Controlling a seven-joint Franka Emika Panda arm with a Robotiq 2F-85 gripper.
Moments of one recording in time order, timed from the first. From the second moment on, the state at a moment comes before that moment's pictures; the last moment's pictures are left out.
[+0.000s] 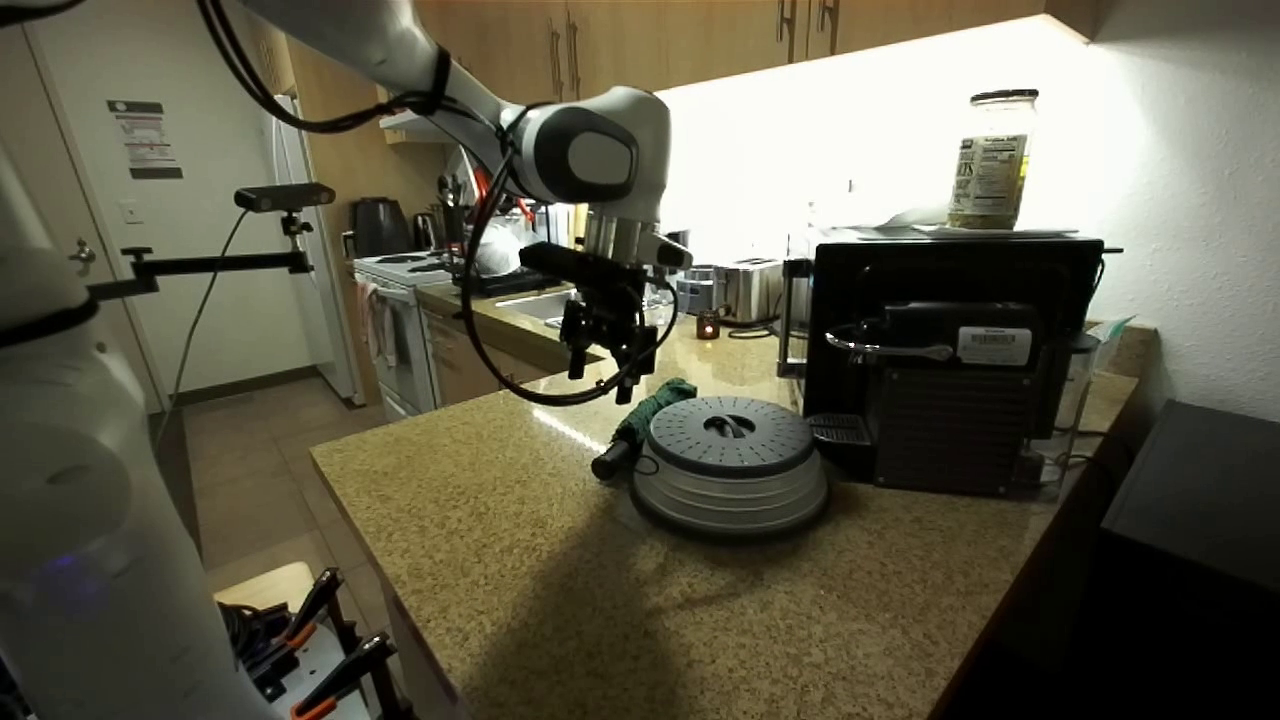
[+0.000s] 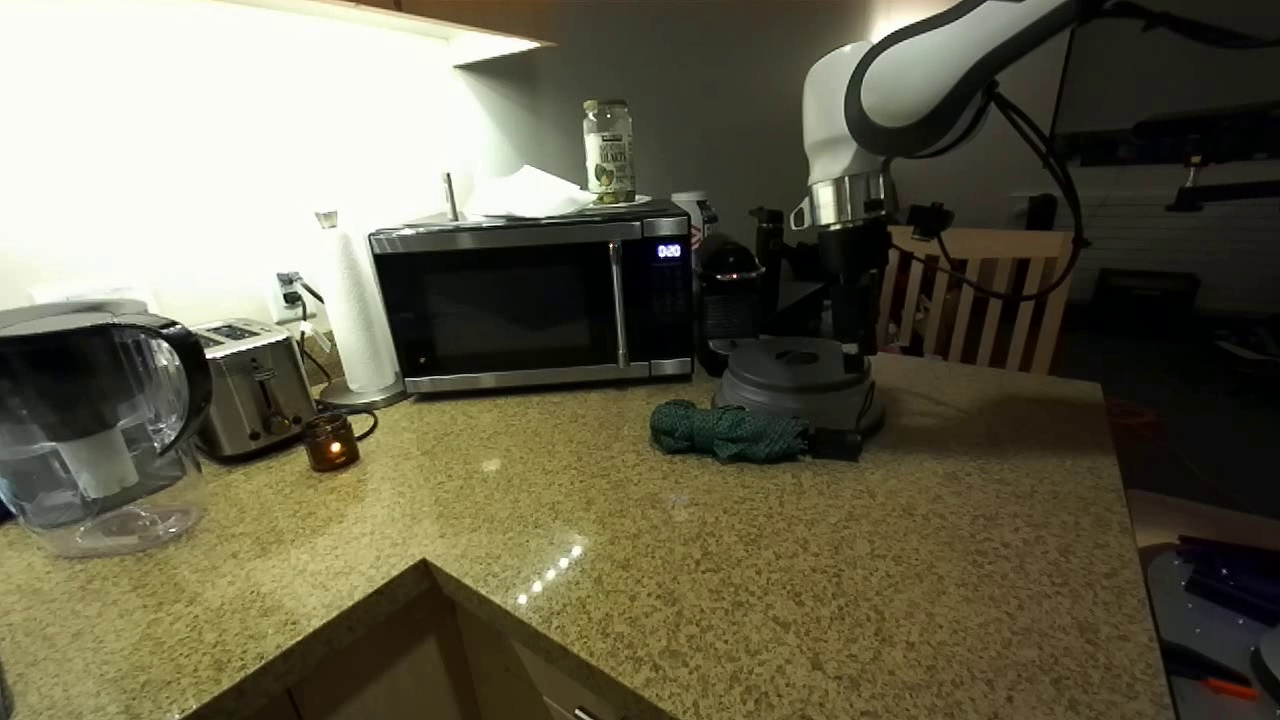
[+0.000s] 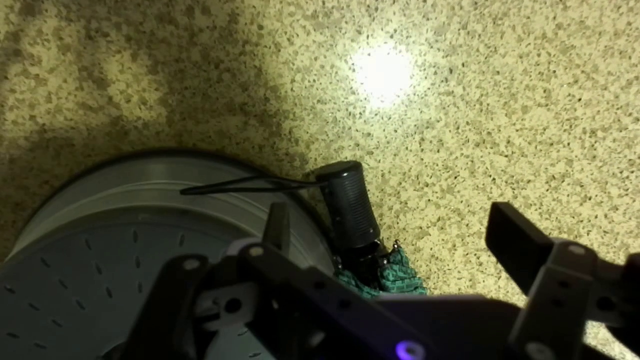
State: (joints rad) arm 0.02 -0.08 -0.06 -2.23 0.07 1.96 -0.13
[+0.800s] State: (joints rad) arm 0.02 -0.06 -0.05 -2.22 0.07 1.97 -0.13
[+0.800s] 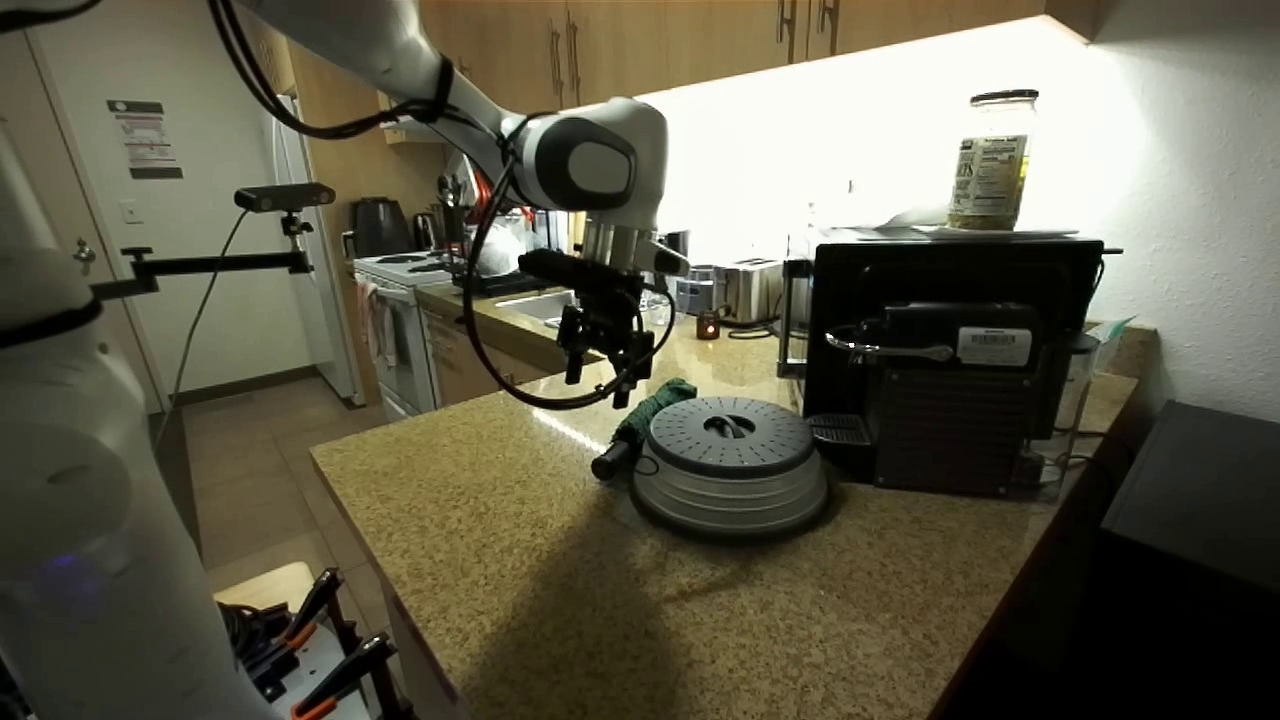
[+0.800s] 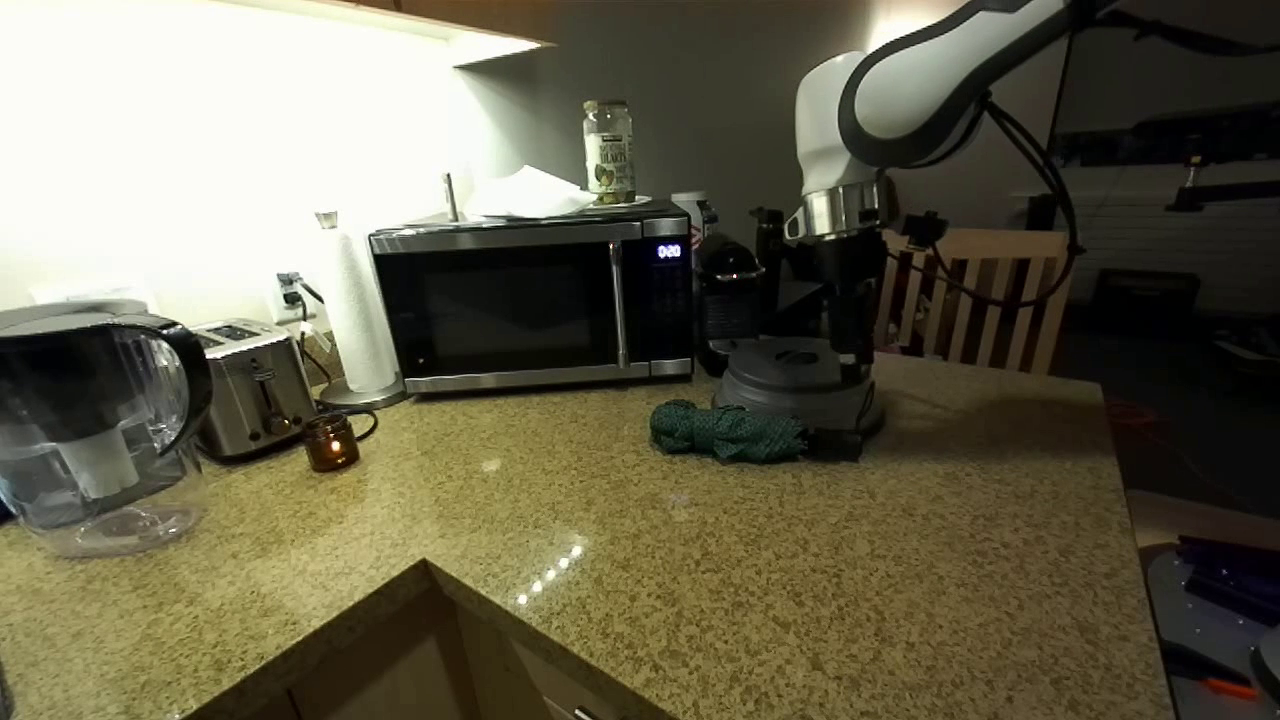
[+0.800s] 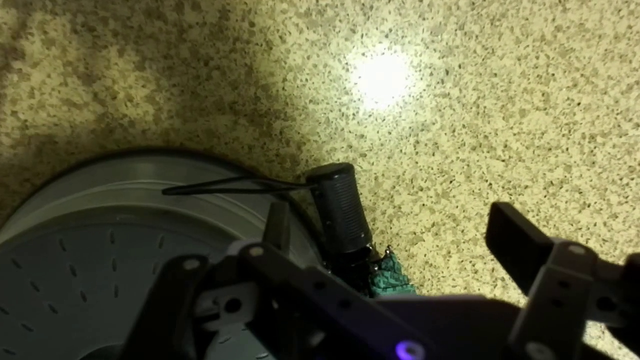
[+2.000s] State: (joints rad) arm 0.02 0.21 0.01 -2.03 0.07 2.11 -0.13
